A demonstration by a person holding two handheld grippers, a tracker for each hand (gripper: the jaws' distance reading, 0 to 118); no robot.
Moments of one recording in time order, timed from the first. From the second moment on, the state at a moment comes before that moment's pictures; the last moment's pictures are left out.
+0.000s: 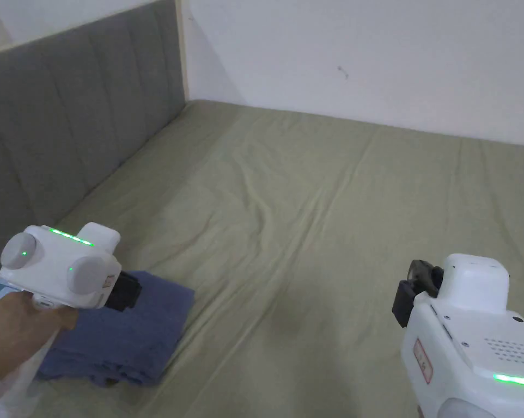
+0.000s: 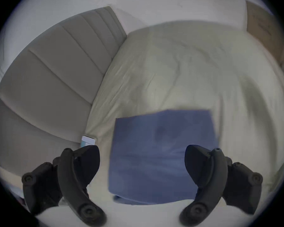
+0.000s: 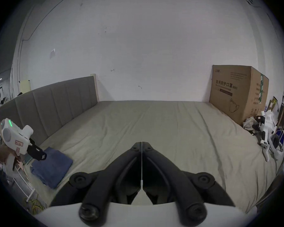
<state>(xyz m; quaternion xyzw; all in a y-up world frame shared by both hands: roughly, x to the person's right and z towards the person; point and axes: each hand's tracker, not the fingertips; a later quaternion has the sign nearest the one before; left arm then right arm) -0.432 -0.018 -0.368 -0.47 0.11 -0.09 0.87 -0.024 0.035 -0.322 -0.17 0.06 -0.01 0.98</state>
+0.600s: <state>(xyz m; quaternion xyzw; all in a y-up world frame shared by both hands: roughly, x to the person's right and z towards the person) -0.223 0.050 -0.301 -0.30 0.04 0.00 0.95 0.063 0.058 -0.291 -0.17 0.02 -0.02 0.99</state>
